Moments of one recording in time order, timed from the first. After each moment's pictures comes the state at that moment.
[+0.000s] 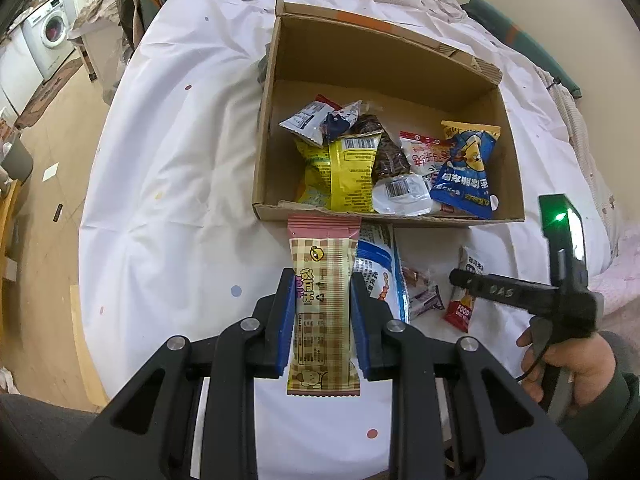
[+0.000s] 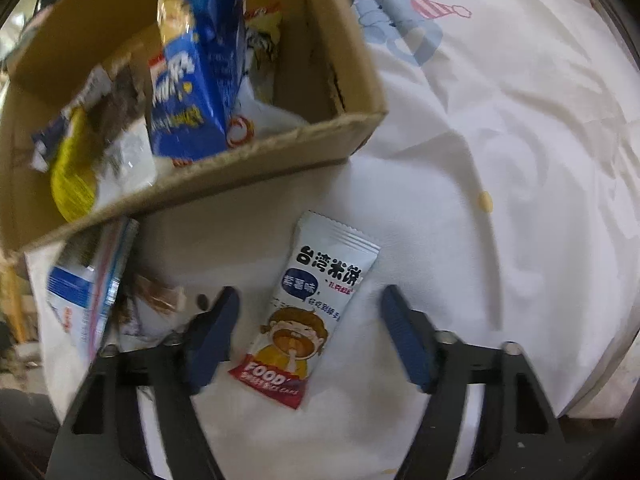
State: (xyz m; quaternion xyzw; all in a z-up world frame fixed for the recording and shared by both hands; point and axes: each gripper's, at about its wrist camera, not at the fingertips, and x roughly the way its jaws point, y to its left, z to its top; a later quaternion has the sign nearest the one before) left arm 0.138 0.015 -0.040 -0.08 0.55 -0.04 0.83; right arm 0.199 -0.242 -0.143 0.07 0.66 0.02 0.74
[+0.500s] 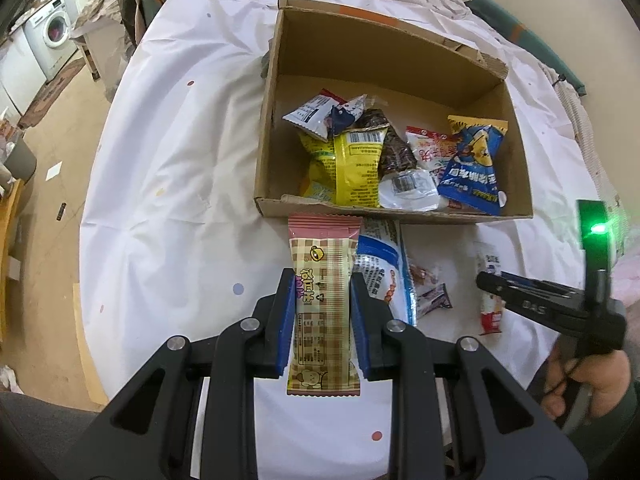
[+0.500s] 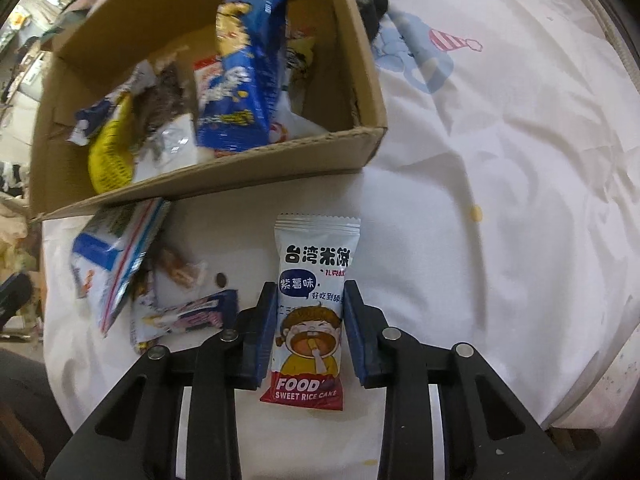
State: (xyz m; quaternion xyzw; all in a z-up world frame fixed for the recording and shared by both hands) left arm 0.138 0.013 -0.048 -0.07 0.55 -0.03 0.83; right arm 0.170 -0.252 -0.115 0.07 0.63 0.08 0.77
